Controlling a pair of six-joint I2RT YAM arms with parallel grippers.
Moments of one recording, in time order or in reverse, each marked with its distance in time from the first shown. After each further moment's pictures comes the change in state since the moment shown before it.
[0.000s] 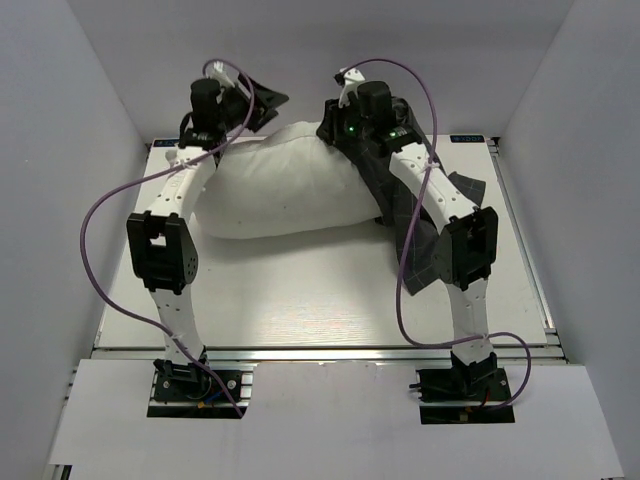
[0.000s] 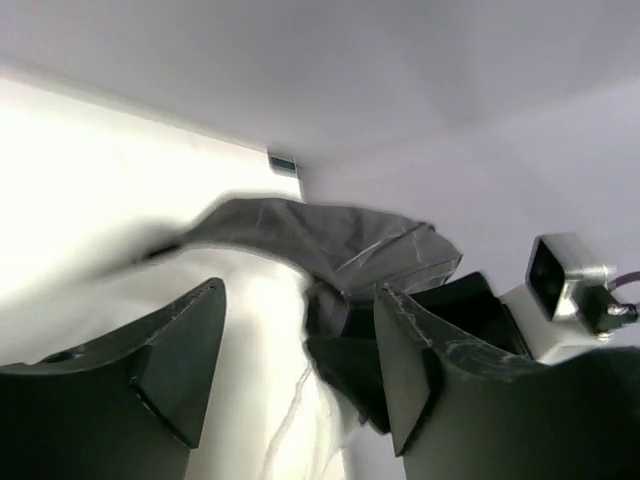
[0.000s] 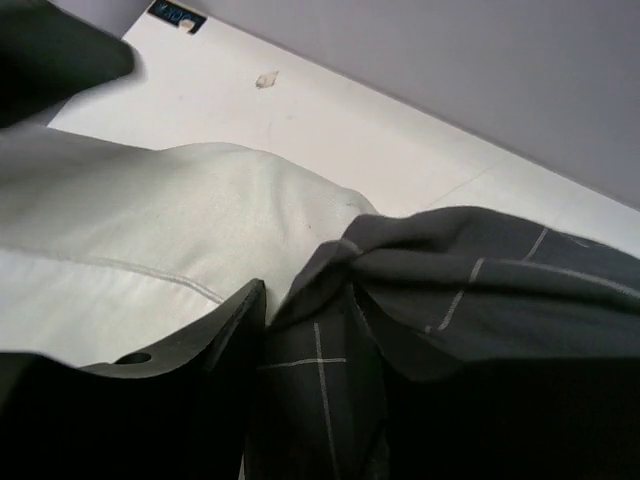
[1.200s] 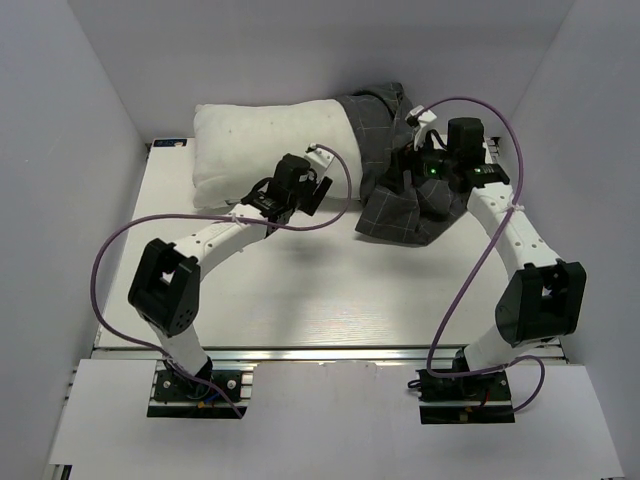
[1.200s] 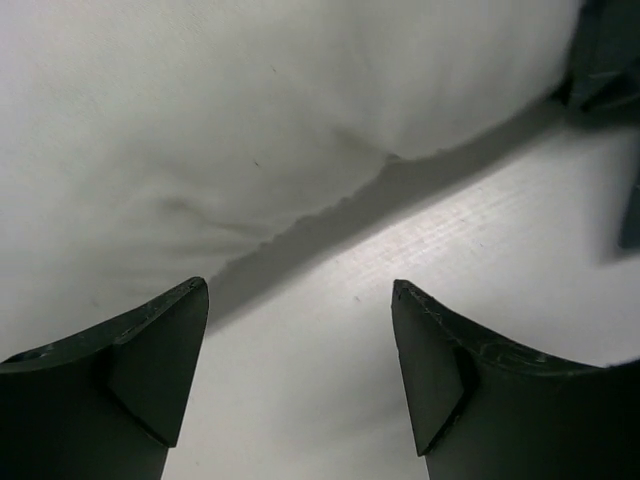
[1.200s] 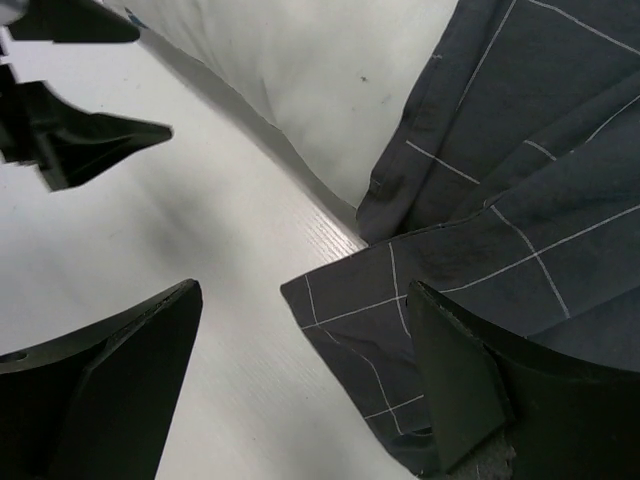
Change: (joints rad) left arm -0.457 -0.291 -0.485 -0.209 -0.792 1.241; right arm -0.309 -0.563 -0.727 0.005 -0.397 -0.318
